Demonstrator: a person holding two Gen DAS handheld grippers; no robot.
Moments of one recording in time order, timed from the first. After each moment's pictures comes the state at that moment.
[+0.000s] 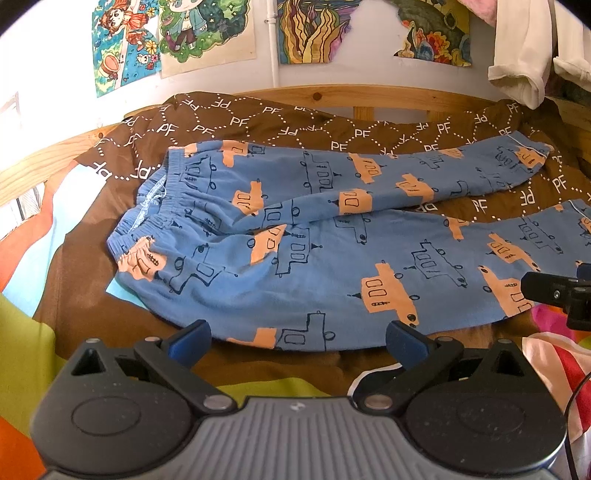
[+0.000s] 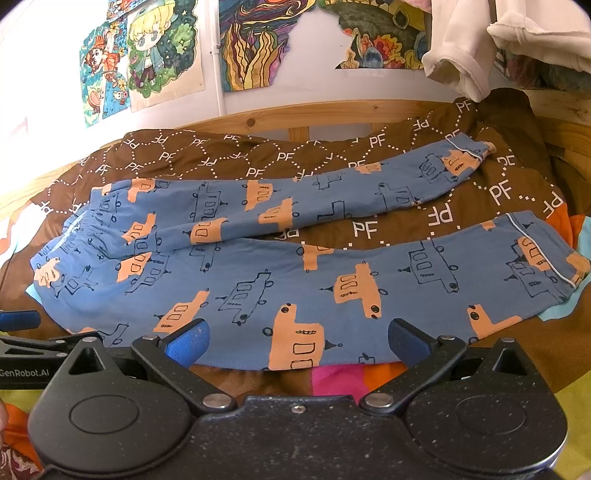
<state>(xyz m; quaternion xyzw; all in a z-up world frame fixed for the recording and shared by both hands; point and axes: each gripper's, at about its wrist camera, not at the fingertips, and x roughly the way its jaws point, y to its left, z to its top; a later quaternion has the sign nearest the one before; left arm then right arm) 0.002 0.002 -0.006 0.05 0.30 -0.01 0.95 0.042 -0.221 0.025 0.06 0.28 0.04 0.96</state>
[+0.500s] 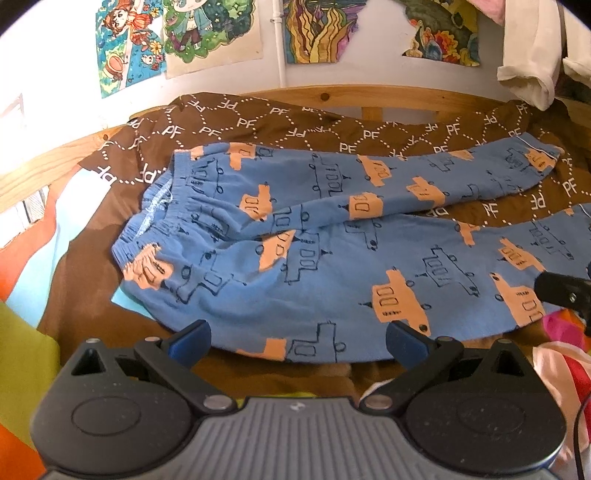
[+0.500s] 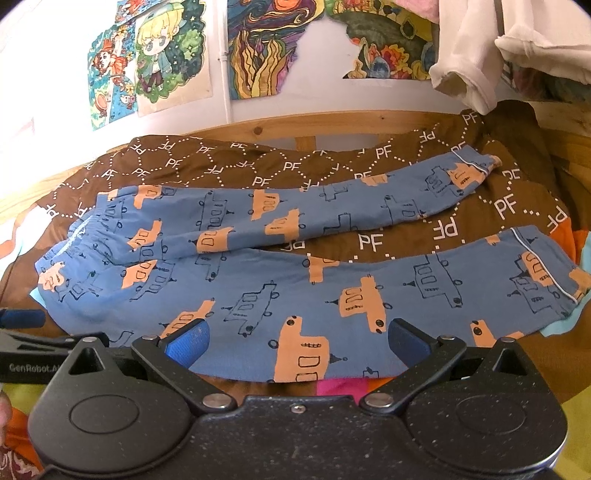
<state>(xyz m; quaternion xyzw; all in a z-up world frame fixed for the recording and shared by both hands) 0.013 0.003 -0.002 0.05 0.30 0.00 0.95 0.044 -0.219 0.033 0.05 0.27 0.05 0.96</state>
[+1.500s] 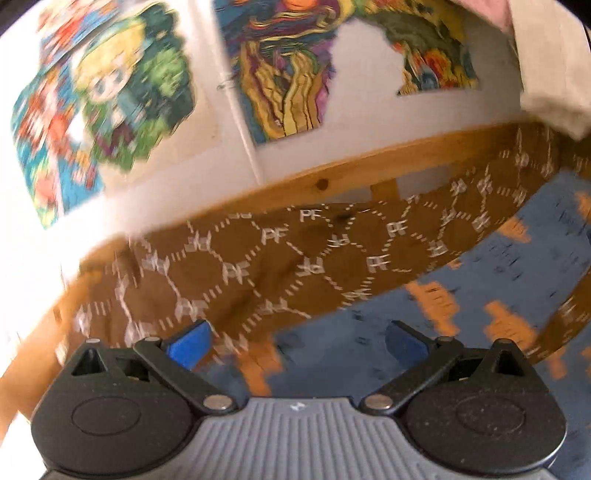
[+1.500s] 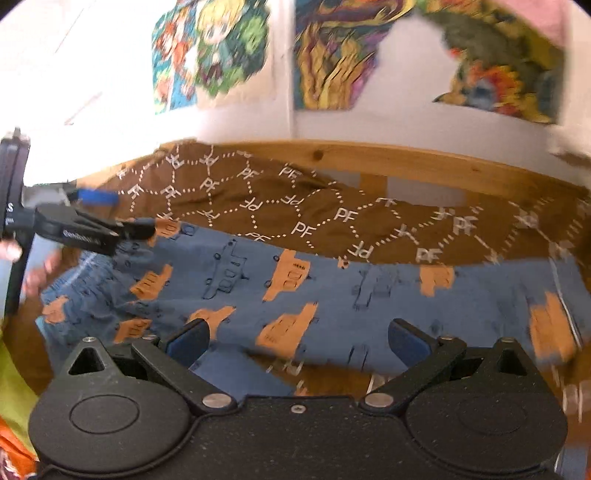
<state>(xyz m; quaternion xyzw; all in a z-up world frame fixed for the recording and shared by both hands) 0.229 0.015 0.092 0.20 0.24 -0.05 0.95 0.252 -0.269 0.103 -0.04 0.30 0.24 0.92</state>
